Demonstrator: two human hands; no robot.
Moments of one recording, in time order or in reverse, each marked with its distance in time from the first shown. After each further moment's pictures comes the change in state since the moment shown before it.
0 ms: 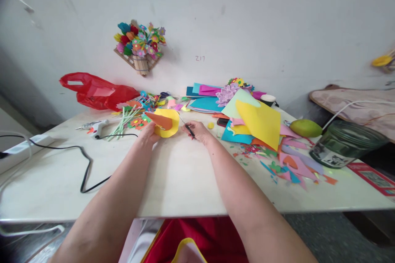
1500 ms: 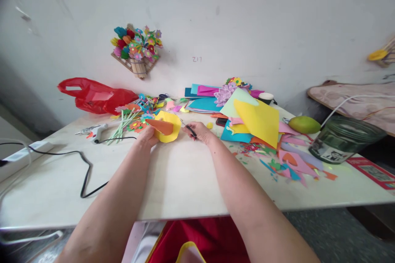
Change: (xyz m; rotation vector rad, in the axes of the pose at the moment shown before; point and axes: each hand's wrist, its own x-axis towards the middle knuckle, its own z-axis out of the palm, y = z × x) left_hand -0.008 0.003 0.000 0.122 -0.151 -0.031; right_hand -0.004 -0.005 -0.009 -0.075 -0.055 -0.004
